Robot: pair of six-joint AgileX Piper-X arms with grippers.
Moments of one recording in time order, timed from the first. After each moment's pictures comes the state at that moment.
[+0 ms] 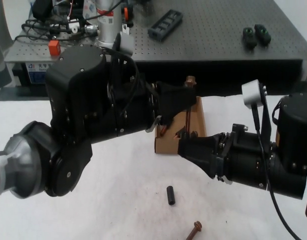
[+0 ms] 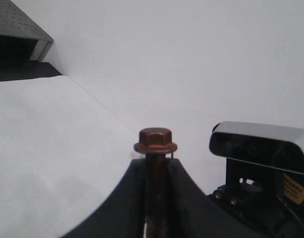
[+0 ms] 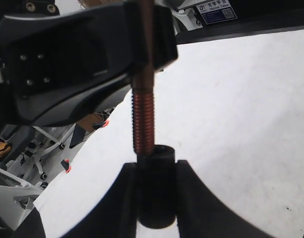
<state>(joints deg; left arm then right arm) -34.0 84.1 -44.4 -32.6 40.1 -36.7 20.4 64.3 -26.1 -17.1 -28.2 24.5</state>
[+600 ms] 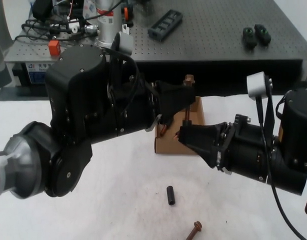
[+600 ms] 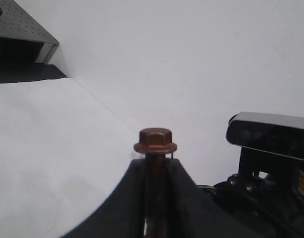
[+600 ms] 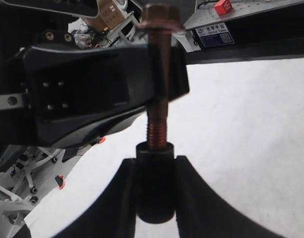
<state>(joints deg) -34.0 84.1 -44.4 -32.6 38.6 -36.7 20.6 64.3 -26.2 -22.6 -25.4 23.8</state>
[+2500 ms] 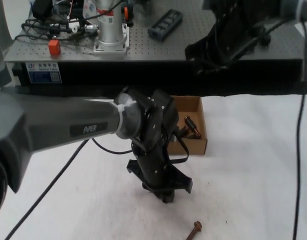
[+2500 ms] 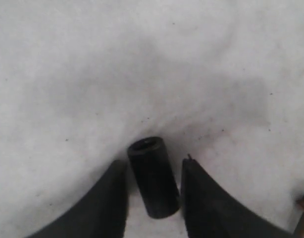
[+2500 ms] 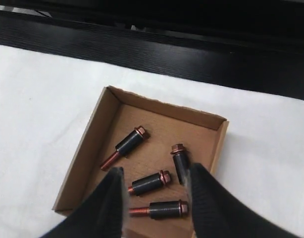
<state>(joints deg) -39.5 115.2 -78.1 42.1 11.0 -13.4 8.1 106.9 -94.0 44.4 -5.2 0.0</state>
